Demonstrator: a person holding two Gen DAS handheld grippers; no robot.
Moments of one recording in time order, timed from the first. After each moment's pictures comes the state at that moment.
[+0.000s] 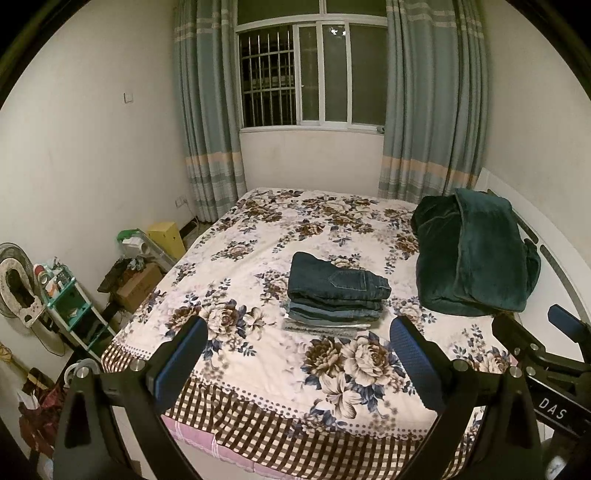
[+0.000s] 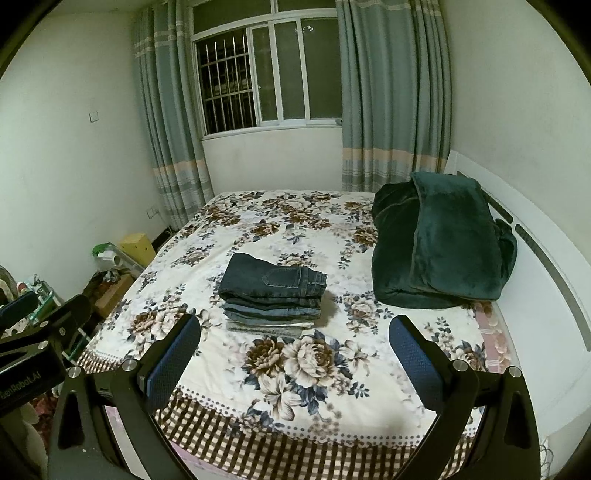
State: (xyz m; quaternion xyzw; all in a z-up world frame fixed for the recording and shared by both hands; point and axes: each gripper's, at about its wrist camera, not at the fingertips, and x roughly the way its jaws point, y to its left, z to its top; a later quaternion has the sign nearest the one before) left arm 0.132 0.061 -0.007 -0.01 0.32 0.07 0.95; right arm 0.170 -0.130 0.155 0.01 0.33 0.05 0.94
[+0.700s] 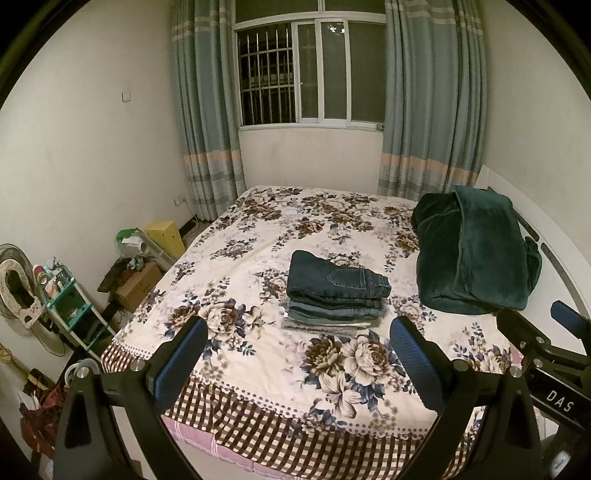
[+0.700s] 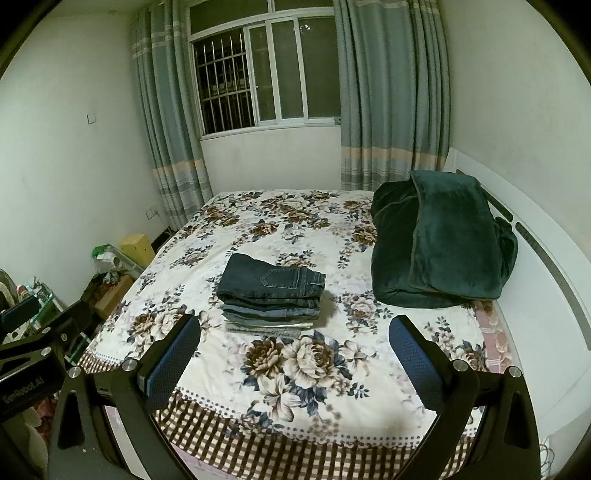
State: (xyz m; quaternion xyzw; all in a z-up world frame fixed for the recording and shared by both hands) left arm 0.135 0.059 -0.007 -0.01 0.32 0.08 0.95; right arm 0.174 -0.131 0.157 0.01 0.33 0.05 0.94
